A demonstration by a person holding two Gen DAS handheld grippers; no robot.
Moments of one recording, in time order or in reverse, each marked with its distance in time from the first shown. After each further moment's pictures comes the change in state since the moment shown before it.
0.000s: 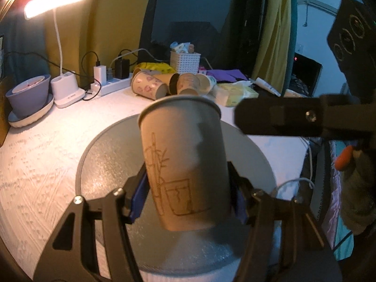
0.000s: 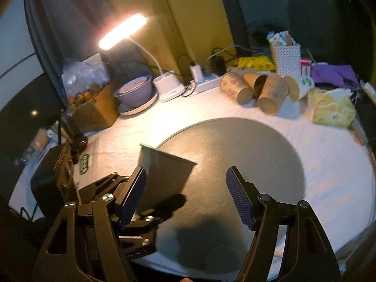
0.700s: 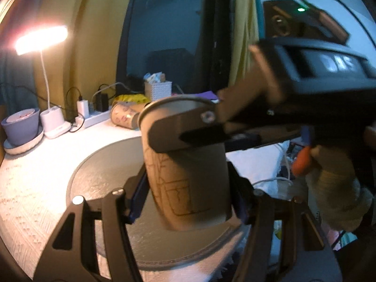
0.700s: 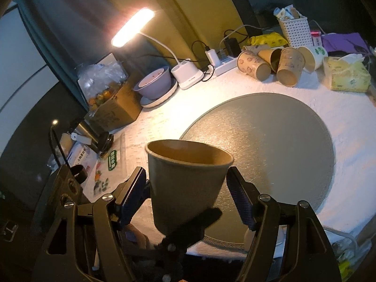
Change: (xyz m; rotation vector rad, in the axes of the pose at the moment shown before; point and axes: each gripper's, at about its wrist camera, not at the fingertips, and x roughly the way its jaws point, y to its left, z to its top) left arm -0.041 -0.036 -0.020 0.128 -0.185 -0.100; right arm -0.004 0.009 -0.018 0.117 0.054 0.145
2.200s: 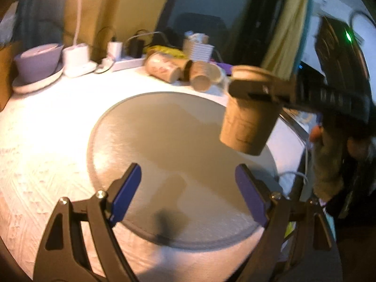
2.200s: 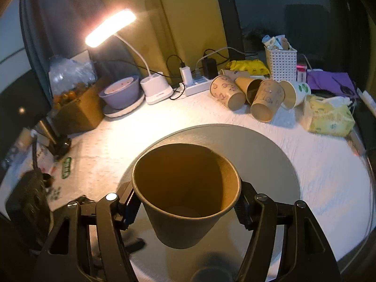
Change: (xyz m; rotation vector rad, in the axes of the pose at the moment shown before) left arm 0.015 0.069 -0.017 -0.285 0.249 0.082; right arm 0.033 -0.017 0.034 -0.152 -0.077 -0.247
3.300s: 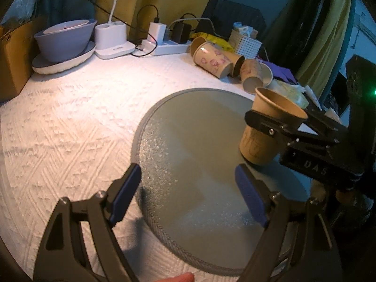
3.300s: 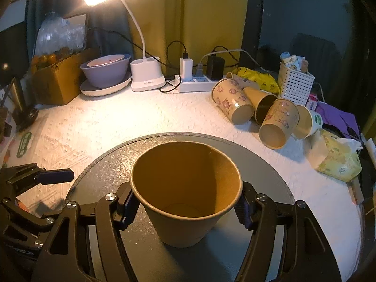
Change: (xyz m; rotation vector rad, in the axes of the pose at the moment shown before) left arm 0.035 0.053 0.034 -0.125 0.102 0.154; right arm 0.080 0.017 0.008 -0.225 0.002 -0.148
